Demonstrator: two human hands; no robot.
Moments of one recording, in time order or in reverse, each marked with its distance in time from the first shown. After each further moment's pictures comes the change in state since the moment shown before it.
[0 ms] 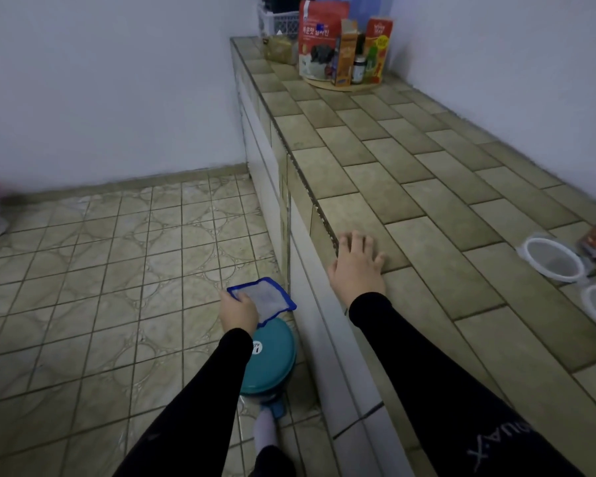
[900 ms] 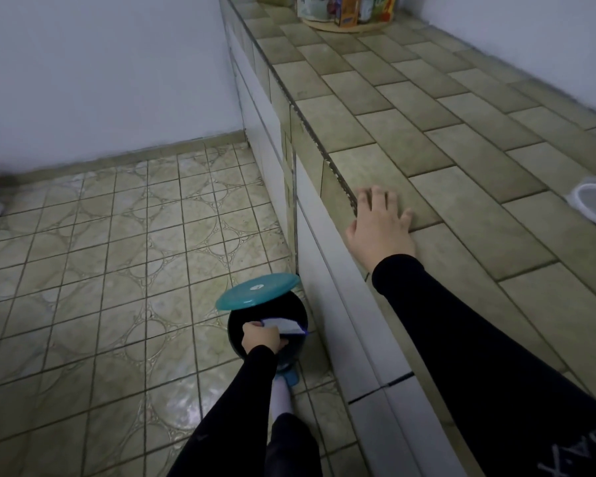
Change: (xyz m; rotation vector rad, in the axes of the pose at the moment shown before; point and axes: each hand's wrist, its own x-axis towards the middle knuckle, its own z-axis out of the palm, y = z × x) left_hand 0.004 -0.127 0.026 0.084 -0.180 -0.356; right_hand -0.003 -0.001 -0.001 -0.057 0.020 -0.016
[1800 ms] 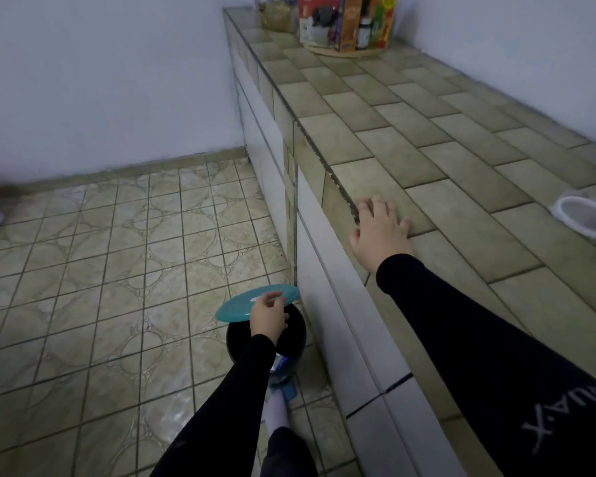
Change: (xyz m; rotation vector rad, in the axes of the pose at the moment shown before) left_hand -0.005 0.031 -0.001 -0.204 -0.213 0.293; right_hand -0.003 -0.001 0.012 0.073 -0.034 0.011
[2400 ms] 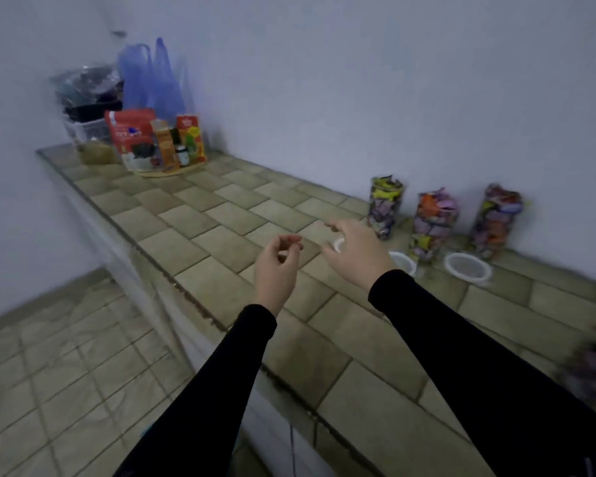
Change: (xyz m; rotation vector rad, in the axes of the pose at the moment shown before) left_hand -0.180 0.224 0.161 0.040 -0.560 0.779; right_hand -0.088 0.129 -0.170 0.419 0.316 0.213
